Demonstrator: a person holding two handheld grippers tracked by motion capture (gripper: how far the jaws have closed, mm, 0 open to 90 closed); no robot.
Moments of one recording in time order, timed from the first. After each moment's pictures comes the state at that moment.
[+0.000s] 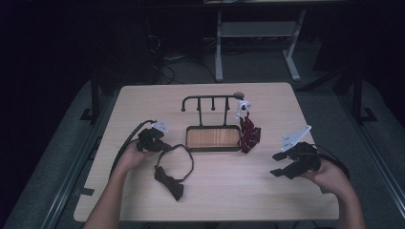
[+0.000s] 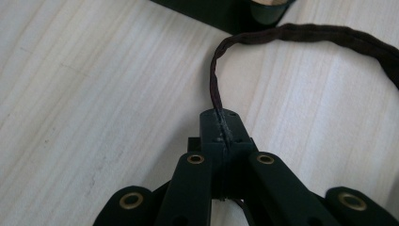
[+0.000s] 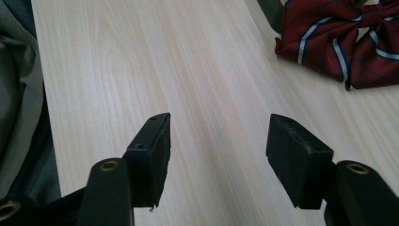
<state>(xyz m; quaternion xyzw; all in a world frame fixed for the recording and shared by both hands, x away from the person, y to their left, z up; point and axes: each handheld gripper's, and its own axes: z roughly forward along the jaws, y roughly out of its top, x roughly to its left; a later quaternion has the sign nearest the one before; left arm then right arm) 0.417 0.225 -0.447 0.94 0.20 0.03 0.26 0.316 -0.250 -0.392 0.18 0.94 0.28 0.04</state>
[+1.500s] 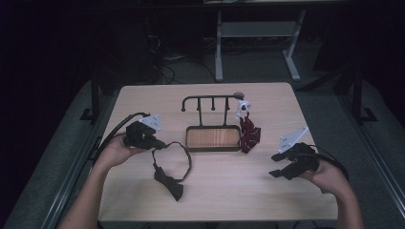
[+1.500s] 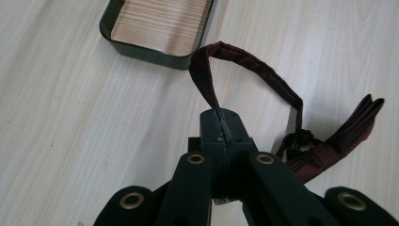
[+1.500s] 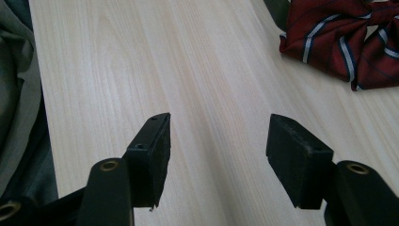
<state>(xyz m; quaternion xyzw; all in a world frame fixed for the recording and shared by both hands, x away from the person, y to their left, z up) 0.379 0.226 -0.358 0.96 0.13 0.03 0.25 0.316 -0.246 -0.395 0.17 0.95 0.28 0.04</state>
